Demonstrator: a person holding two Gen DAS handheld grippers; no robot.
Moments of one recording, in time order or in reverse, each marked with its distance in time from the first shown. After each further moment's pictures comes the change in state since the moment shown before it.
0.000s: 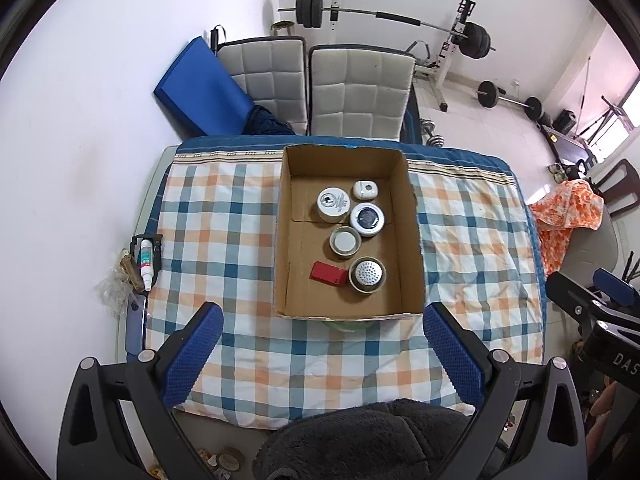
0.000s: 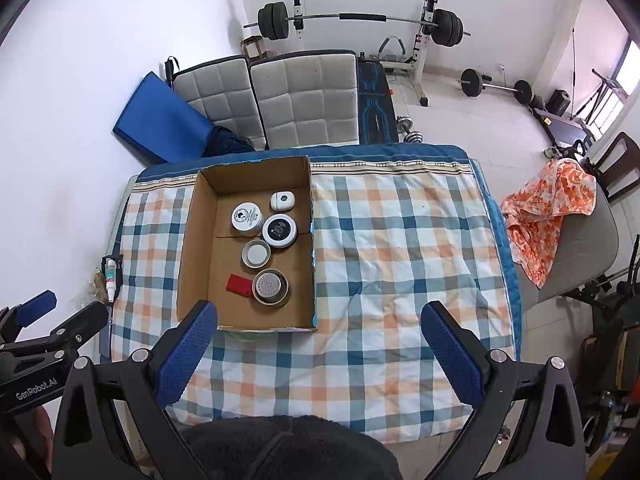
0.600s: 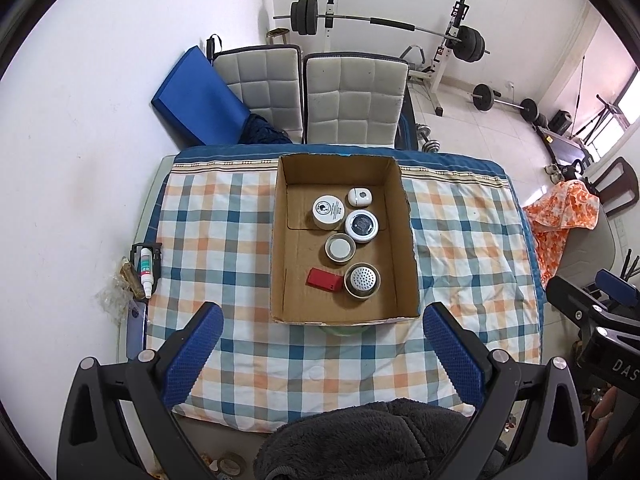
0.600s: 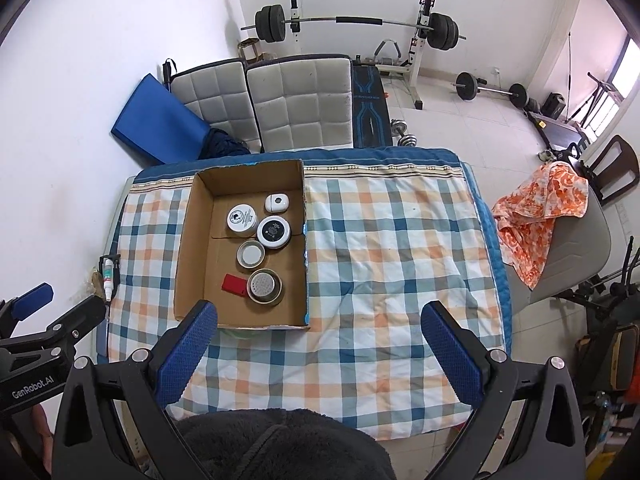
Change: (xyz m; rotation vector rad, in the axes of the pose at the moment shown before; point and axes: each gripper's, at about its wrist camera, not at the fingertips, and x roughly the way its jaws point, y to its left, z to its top) left arm -0.010 -0.006 0.002 0.008 -0.021 -0.002; right arm -0.011 -0.002 -0.001 -0.009 -0.012 -0.019
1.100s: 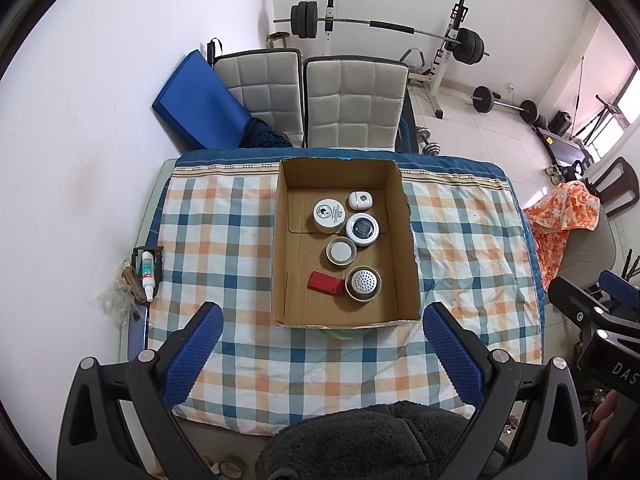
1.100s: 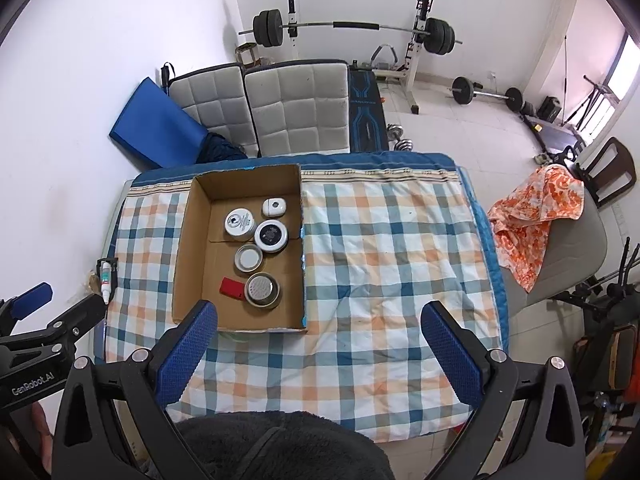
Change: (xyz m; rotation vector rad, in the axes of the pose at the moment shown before) left arm -0.001 0.003 0.001 0.006 -0.019 0.002; right arm -0.012 0.002 0.002 0.009 -0.019 -0.027
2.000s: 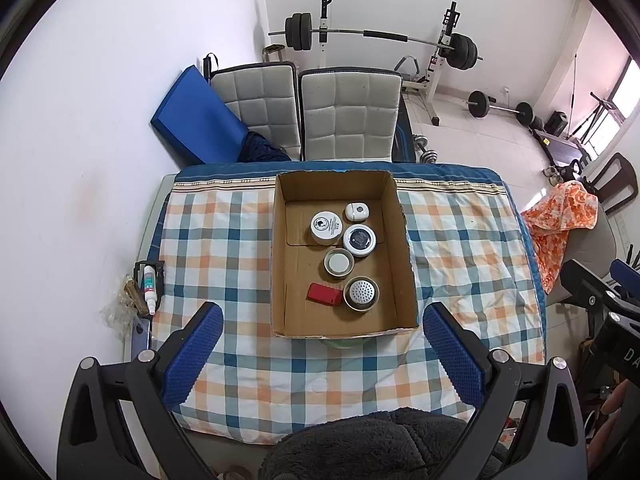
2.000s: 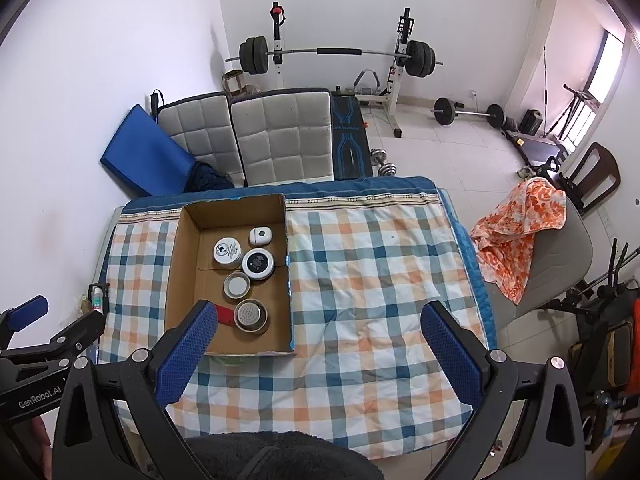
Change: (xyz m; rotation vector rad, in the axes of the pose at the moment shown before) left arm -0.006 -0.007 0.002 0.023 -0.039 0.006; right arm -0.017 -0.003 0.003 0.044 -0.101 -0.051
